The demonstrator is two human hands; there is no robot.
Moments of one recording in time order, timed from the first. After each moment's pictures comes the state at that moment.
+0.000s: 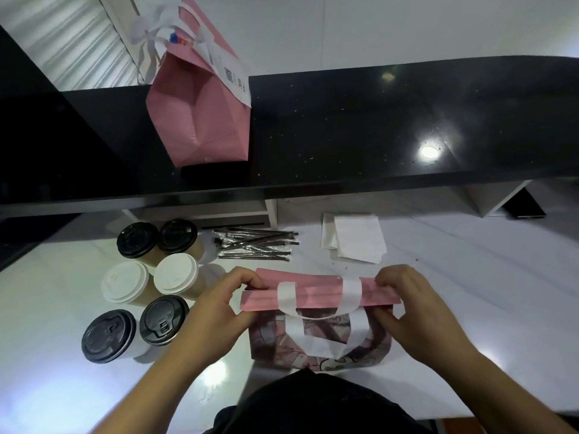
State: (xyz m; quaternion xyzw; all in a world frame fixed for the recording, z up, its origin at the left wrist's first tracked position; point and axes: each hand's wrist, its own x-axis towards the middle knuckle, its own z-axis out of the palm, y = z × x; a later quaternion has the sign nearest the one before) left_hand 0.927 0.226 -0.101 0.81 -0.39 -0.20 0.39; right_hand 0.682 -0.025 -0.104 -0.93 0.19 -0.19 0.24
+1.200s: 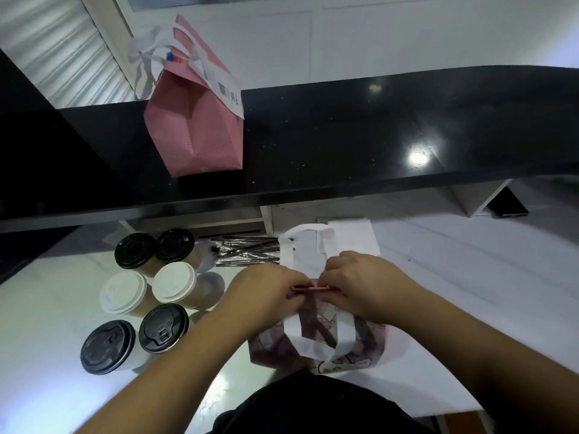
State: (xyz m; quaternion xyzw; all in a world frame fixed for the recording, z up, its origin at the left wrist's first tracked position) left_hand 0.912 0.143 -0.066 0.79 -0.59 -0.11 0.08; right_hand 0.757 -0.018 -0.053 -0.99 0.03 0.01 0.11
